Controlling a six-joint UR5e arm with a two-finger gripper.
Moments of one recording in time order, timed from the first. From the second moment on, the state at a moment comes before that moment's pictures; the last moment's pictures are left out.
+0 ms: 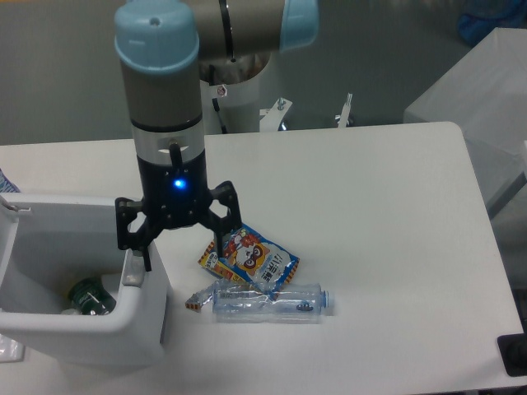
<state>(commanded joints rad) 2.28 -1.84 -1.32 -1.07 1.48 -0.02</state>
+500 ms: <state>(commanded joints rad) 2.37 -1.83 -1.37 -1.08 1.71 0.45</state>
